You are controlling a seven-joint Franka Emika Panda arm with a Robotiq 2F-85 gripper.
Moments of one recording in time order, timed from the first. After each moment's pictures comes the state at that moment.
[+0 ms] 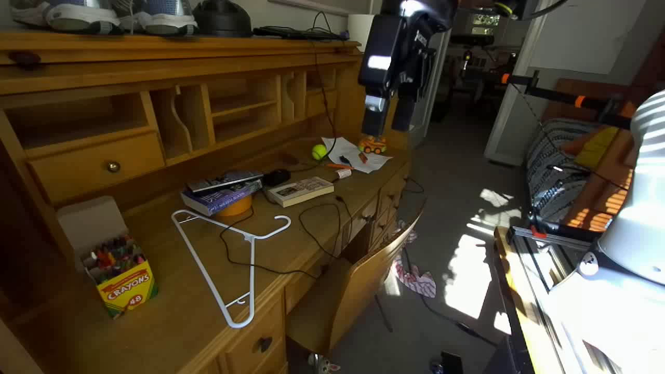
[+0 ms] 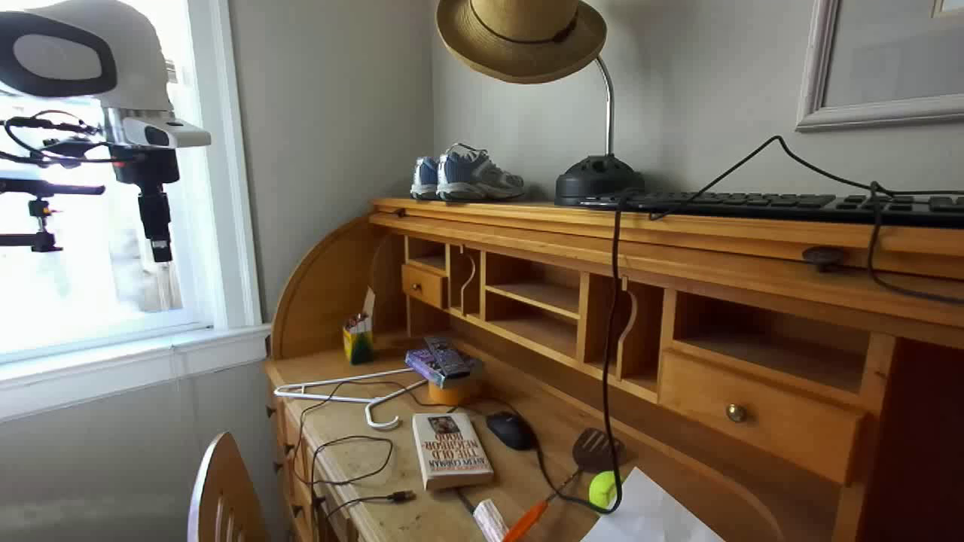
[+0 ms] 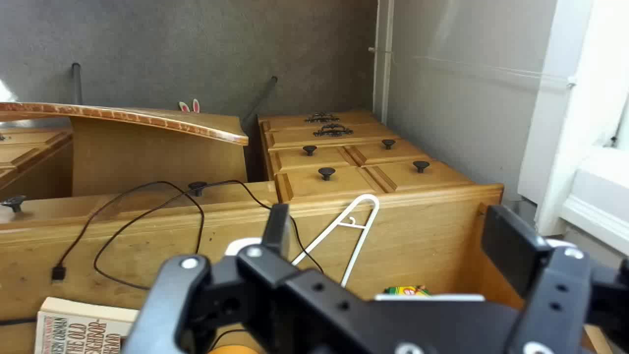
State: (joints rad) arm 0.09 -0.52 0.14 -2.48 0.24 2.09 0.33
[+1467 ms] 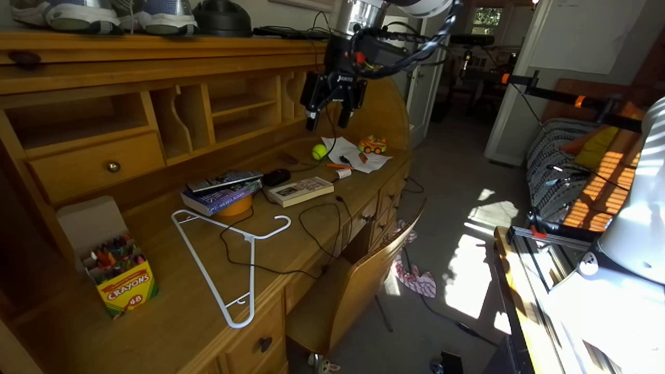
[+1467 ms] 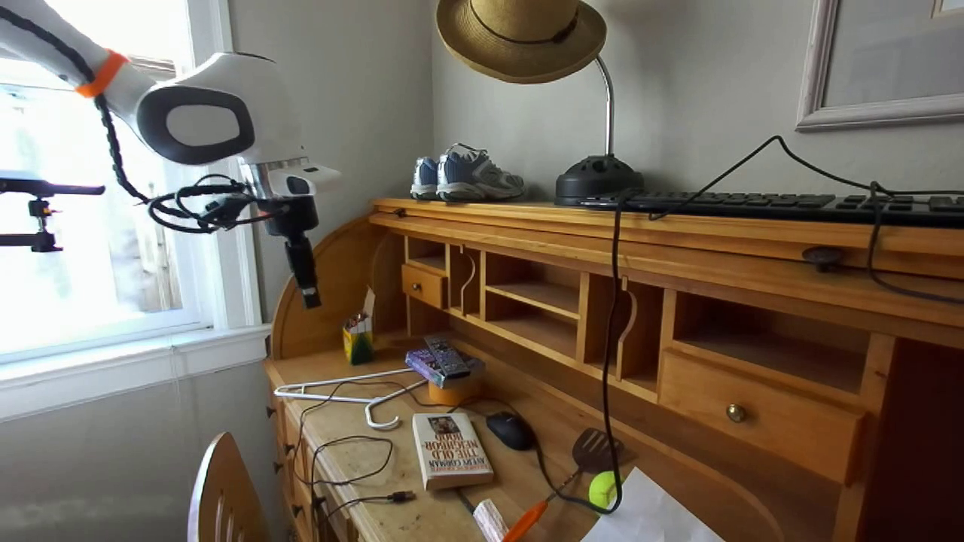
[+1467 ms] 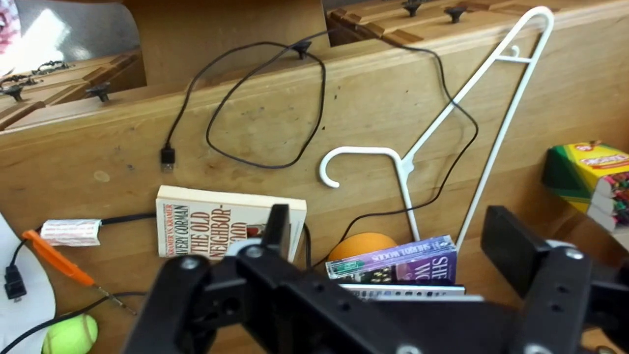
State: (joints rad) arm -0.08 -0.11 -0.03 -2.31 0.10 2.40 0.22
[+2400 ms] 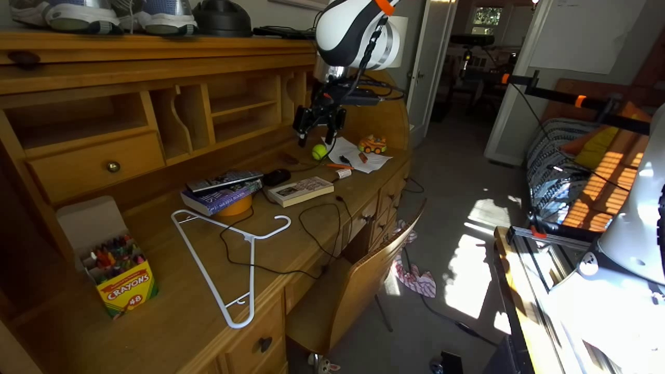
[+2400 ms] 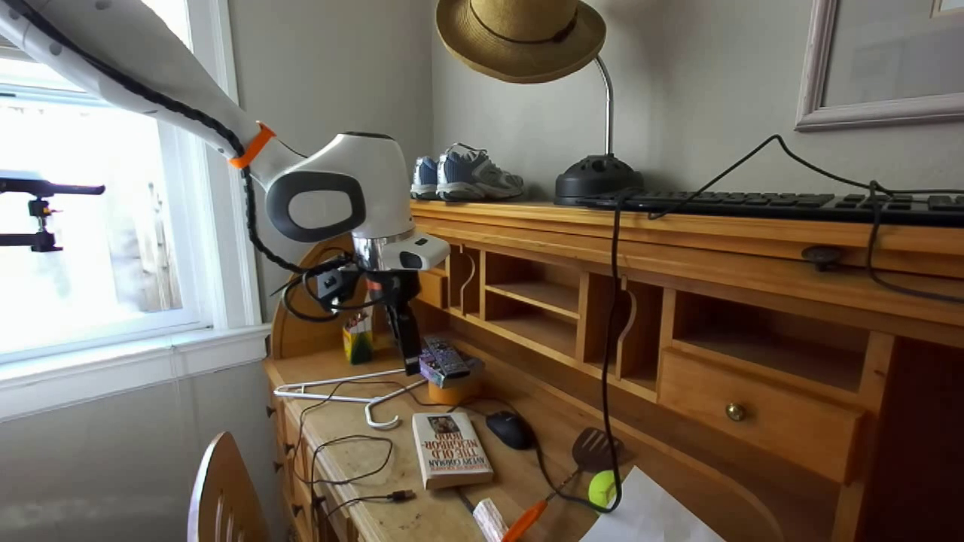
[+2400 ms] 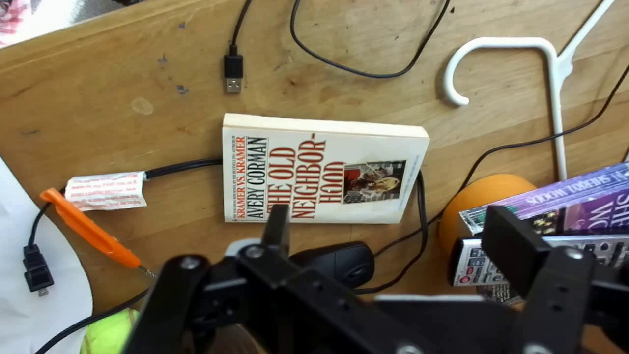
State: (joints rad) arm -0.20 0.33 -0.12 -1.99 0.21 2.48 0.03
